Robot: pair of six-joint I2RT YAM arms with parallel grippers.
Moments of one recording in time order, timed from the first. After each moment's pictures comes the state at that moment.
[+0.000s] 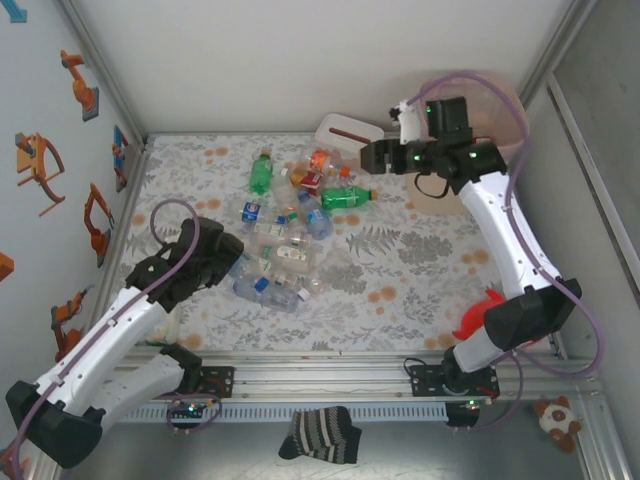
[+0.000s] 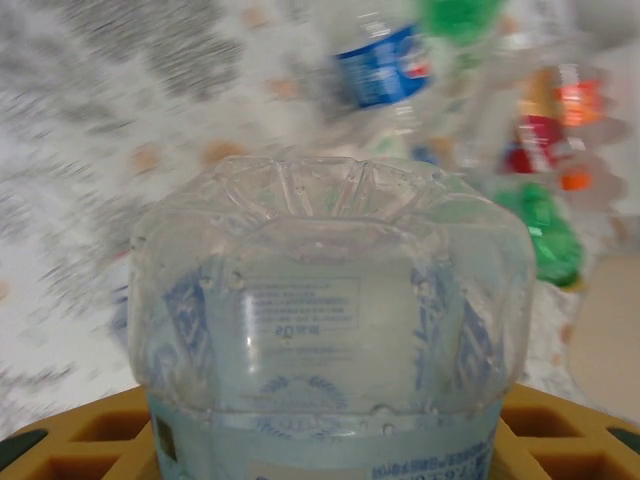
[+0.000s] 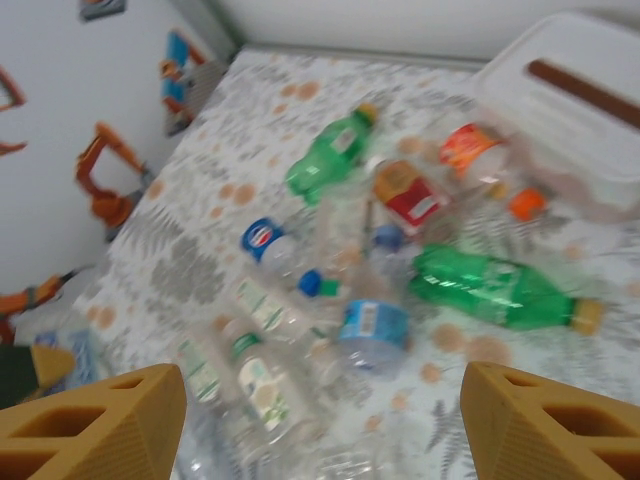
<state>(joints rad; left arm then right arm) -0.58 0.91 0.88 -0.80 -0.21 -1.25 0.34 1.56 1.73 -0.84 -0.52 0.17</state>
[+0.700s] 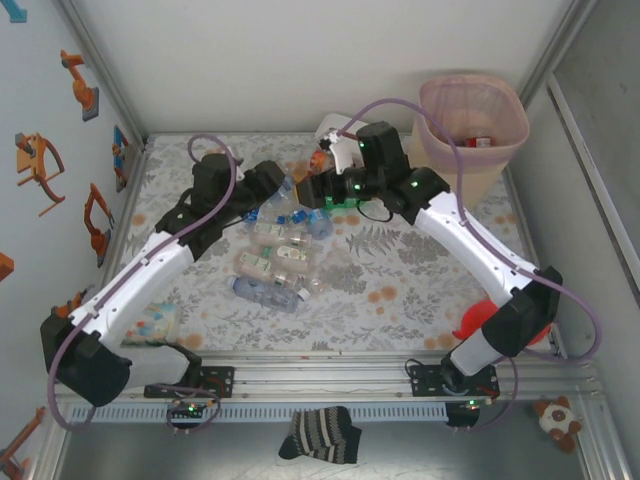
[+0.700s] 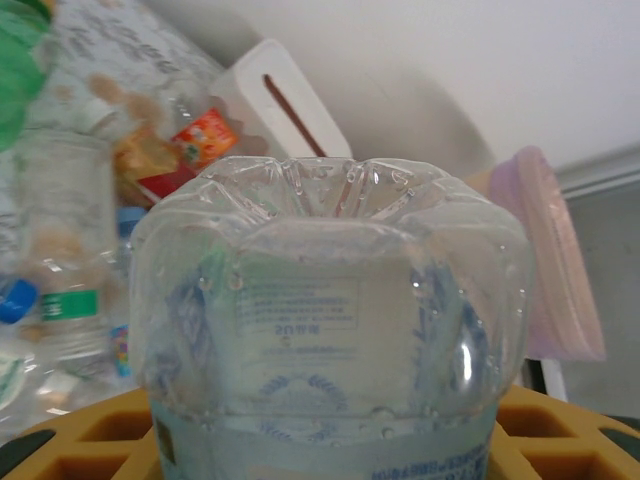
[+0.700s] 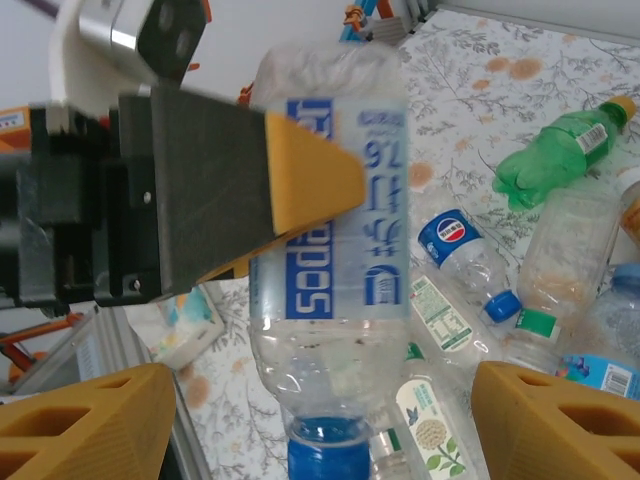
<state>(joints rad) -0.57 1.28 1.17 -0.29 0.05 -0.98 0.67 1.56 1.58 -0.54 -0.51 0.23</state>
